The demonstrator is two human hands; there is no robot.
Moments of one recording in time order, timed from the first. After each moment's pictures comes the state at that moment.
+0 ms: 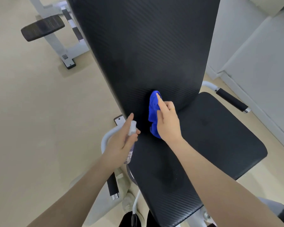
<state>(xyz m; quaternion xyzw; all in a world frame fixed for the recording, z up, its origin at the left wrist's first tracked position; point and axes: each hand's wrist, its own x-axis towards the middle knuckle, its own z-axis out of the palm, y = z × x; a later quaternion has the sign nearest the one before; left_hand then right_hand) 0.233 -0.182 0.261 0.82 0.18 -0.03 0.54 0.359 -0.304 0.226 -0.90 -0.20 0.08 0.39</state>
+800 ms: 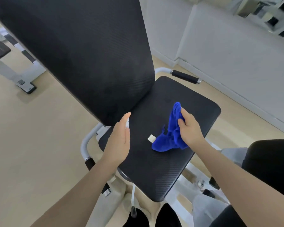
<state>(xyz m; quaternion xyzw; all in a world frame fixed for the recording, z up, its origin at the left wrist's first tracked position) 0.230 -0.245 0.256 0.89 0.11 -0.10 0.43 0.301 -0.466 0.231 -0.90 0.06 0.14 0.41</state>
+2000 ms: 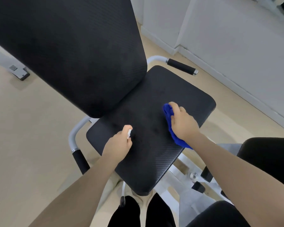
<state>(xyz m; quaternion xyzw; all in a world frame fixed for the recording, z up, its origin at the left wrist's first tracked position) 0.232 -0.289 0.204 0.94 0.12 -0.24 0.22 0.317 -0.498 0.226 -0.96 -0.03 0.21 0.16</state>
